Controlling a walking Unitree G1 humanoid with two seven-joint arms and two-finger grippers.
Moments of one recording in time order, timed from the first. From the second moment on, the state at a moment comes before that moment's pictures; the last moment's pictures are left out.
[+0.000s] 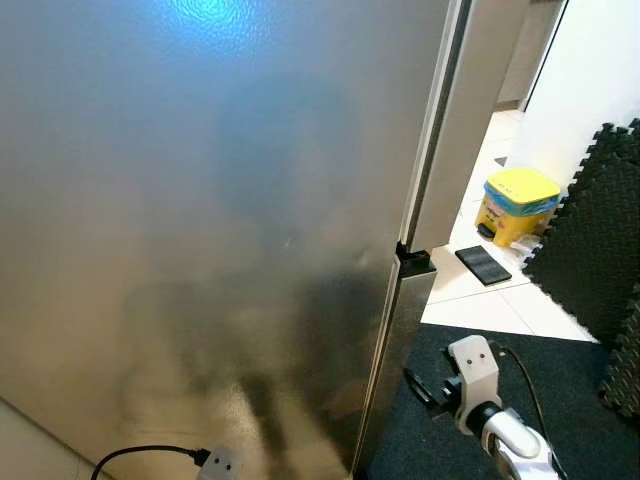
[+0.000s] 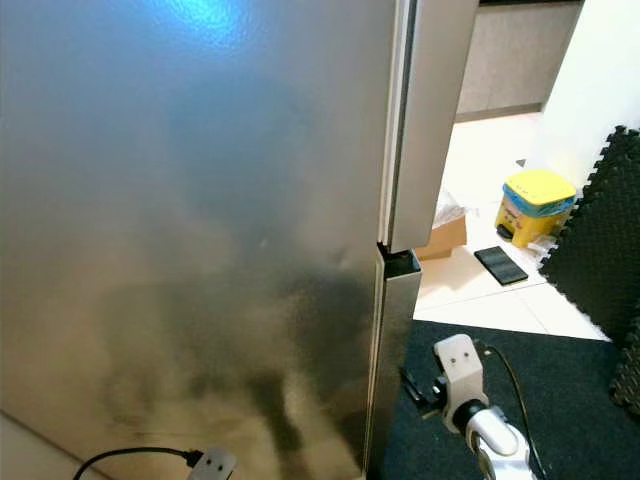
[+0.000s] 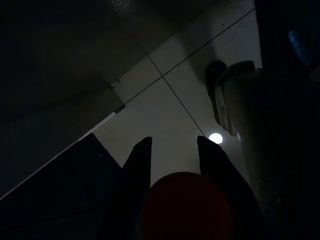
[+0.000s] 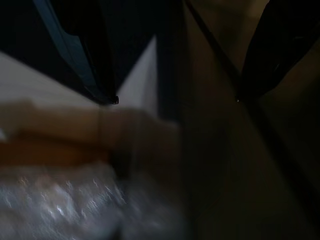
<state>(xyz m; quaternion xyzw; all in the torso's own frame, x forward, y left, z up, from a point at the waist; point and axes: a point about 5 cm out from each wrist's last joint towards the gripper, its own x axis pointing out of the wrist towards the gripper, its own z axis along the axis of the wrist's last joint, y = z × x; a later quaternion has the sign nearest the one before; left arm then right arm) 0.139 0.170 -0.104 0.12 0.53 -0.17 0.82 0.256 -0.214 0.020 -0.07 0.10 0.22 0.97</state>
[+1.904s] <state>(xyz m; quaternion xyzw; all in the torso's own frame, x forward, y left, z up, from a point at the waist) 0.138 0.170 -0.104 0.12 0.53 -0.17 0.82 0.279 -0.180 0.110 -0.08 -0.01 0.21 0.97</state>
